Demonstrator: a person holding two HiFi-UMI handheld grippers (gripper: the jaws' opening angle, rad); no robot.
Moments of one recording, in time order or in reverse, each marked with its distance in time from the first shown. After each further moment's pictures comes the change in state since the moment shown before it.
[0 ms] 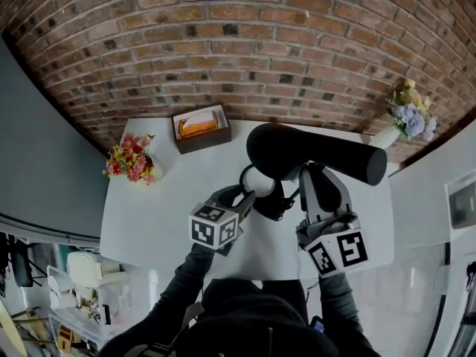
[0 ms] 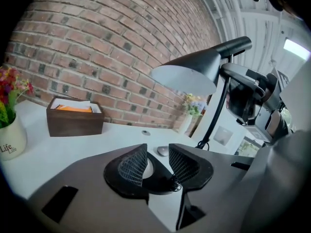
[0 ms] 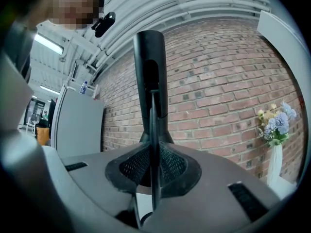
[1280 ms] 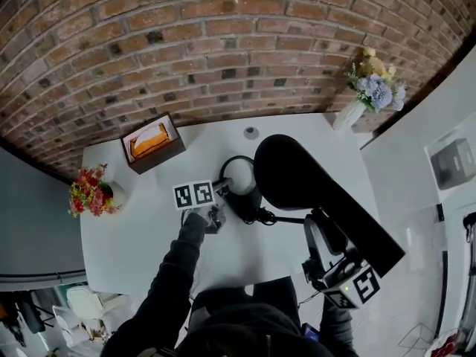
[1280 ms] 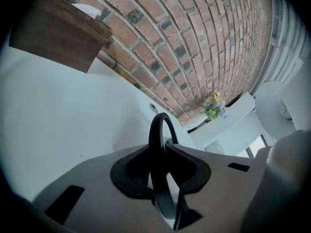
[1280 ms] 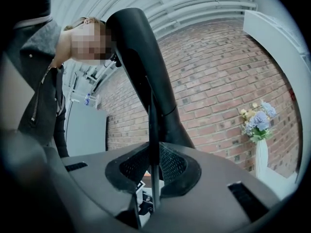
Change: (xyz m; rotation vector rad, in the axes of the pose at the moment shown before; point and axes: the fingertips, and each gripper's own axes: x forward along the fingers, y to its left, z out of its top) left arm 0.147 0.049 -0.056 -0.466 0.220 -0.122; right arm -0.097 -0.033 0.014 0.108 -0.073 0.027
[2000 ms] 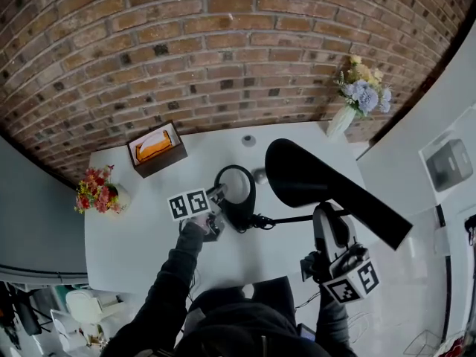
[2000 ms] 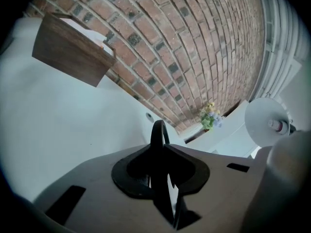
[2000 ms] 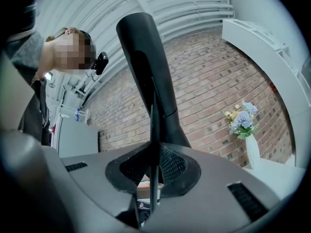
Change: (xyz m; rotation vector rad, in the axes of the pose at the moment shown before) left arm -0.040 -0.024 0.000 -0.025 -0.127 0.010; right arm -0.047 -0.023 0.010 0.088 -0.106 -0.129
